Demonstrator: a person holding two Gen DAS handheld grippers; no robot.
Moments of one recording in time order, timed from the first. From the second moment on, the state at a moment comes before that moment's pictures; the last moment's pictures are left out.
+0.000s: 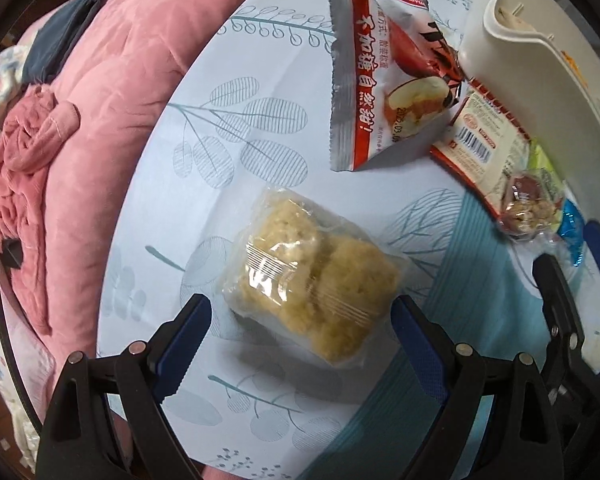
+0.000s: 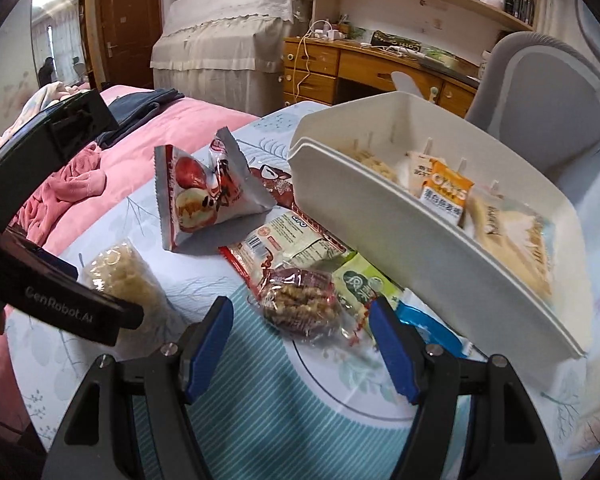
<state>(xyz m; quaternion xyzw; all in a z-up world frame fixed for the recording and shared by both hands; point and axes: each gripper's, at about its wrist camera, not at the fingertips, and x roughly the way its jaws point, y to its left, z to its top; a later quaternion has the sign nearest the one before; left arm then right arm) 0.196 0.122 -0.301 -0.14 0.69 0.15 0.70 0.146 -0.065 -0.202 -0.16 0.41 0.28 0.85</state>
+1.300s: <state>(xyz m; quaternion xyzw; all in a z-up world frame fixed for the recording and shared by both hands) 0.167 0.116 -0.278 -0.16 0.67 0.15 0.71 0.163 -0.083 -0.222 -0.08 0.50 0.34 0.79</state>
